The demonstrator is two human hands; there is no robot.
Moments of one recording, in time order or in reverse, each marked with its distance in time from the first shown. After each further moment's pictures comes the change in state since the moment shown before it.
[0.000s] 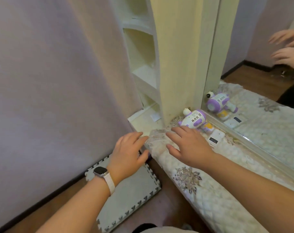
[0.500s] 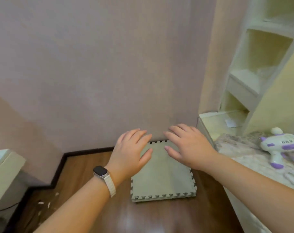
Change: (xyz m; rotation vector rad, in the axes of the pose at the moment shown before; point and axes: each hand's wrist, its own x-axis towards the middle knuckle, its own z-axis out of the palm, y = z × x) left_hand -0.256 -0.083 -0.102 0.204 0.238 -0.379; right_hand 0.019 -0.263 -0.002 0.025 0.021 -0.580
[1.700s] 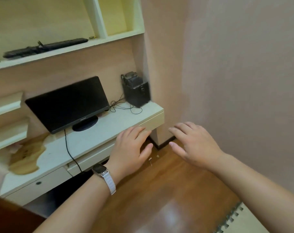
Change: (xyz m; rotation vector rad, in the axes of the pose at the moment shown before) left_hand -0.306 -0.304 -0.174 0.342 0.110 -1.049; right_hand 0.298 -0.459 0.093 0.352 0.036 -0.941
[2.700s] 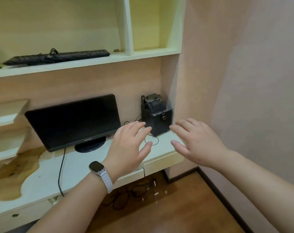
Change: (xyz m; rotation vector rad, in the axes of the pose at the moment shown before) left_hand 0.218 -0.153 0.030 0.113 0.187 -0.118; right_hand 0.296 0.099 0.070 -0.022 0.037 -0.256
